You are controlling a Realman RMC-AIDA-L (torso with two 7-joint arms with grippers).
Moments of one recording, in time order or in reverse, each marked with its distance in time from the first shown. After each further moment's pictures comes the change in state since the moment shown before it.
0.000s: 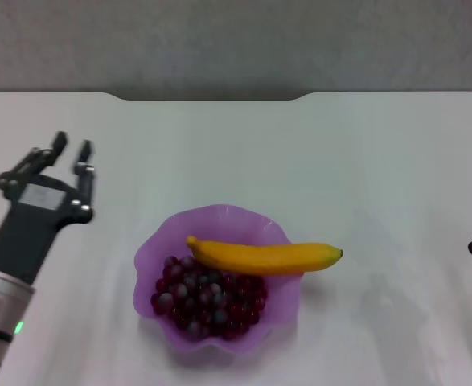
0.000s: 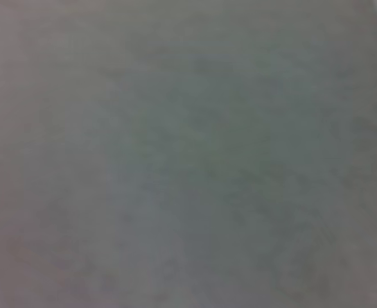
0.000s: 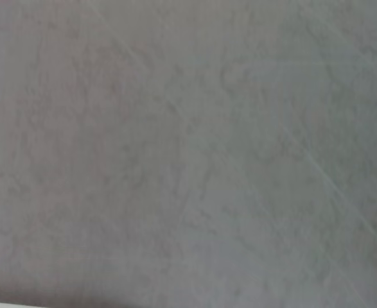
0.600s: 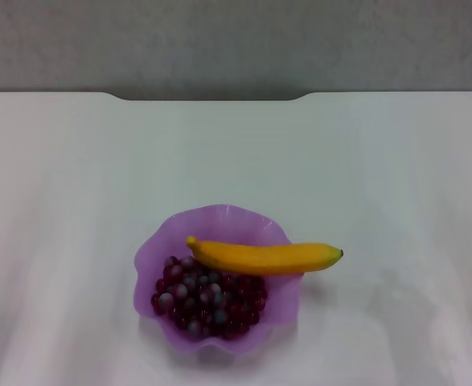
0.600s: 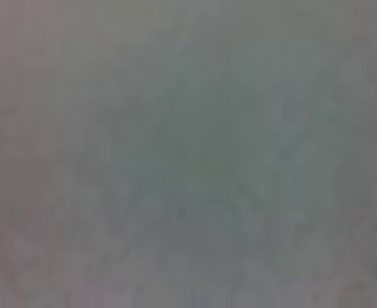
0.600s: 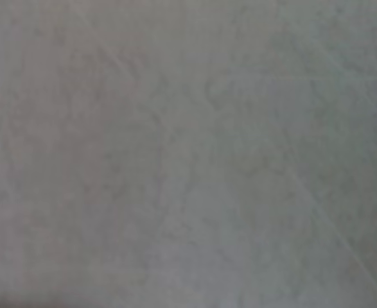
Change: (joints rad) left arm 0.053 -0.001 -0.186 0.183 -0.002 -0.067 -0.378; right arm 0.038 0.000 0.033 0.073 0.007 -0.042 0.000
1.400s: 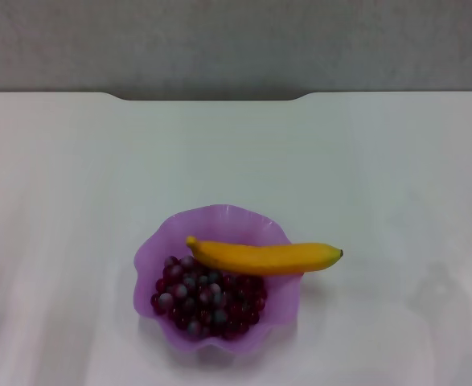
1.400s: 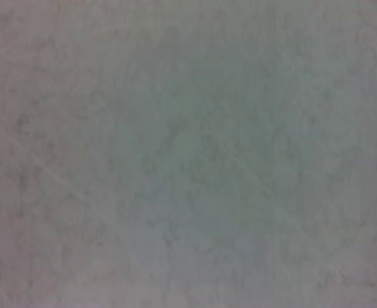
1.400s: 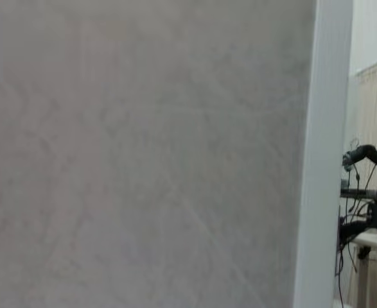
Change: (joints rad) left arm 0.002 0.001 -0.014 0.053 -0.001 -0.085 -0.068; right arm 0.050 -0.009 0.147 0.132 -0.002 -0.088 0.064
